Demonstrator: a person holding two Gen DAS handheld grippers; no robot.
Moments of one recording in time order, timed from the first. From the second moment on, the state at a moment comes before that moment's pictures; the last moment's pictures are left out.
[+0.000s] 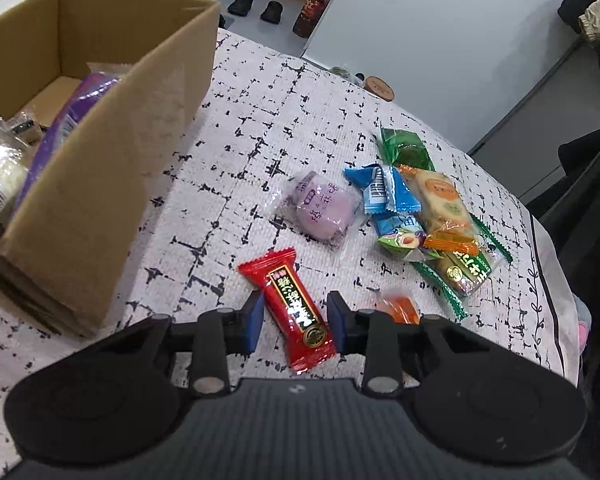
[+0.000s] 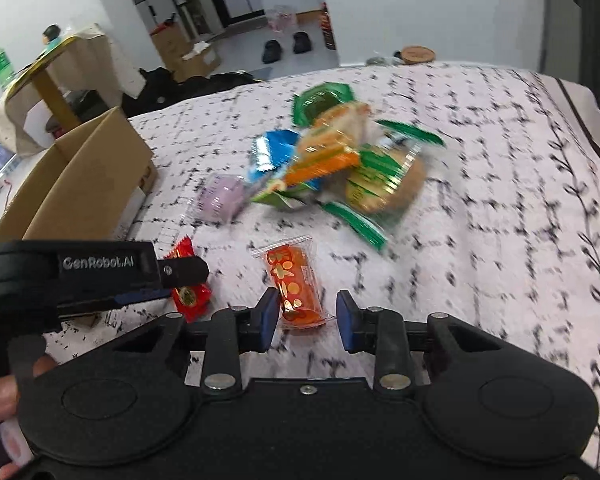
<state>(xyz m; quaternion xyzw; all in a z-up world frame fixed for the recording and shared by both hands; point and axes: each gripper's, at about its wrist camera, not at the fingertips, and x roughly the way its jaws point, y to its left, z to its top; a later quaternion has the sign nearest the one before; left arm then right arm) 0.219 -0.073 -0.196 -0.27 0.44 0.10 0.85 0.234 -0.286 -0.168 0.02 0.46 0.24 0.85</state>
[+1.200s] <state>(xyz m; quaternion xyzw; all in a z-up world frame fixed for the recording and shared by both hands) 0.204 -0.059 -0.131 -0.18 0.41 0.07 0.89 0.233 -0.252 -0.113 0.07 0.39 0.24 0.88</state>
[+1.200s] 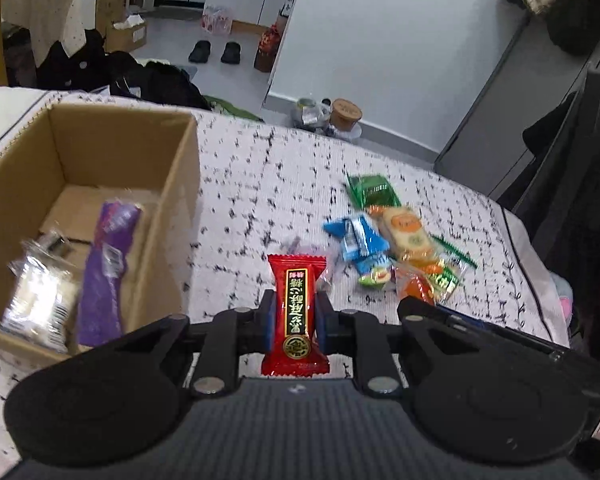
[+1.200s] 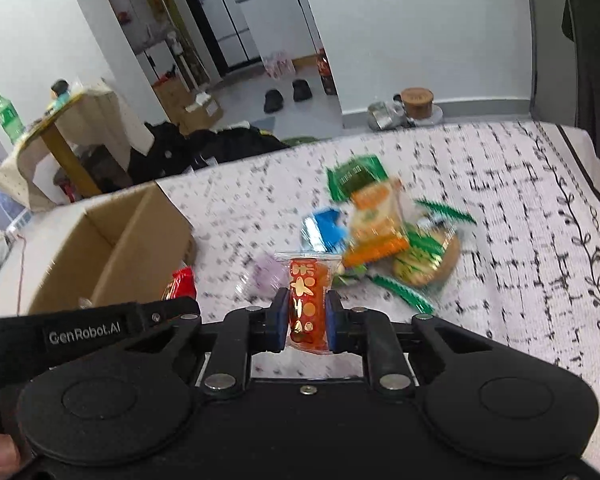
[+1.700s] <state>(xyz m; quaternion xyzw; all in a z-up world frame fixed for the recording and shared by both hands) 0.190 -0.021 -0.074 -0.19 0.35 0.07 0.91 0.226 -0.216 -0.065 0.08 0.35 0.28 0.89</state>
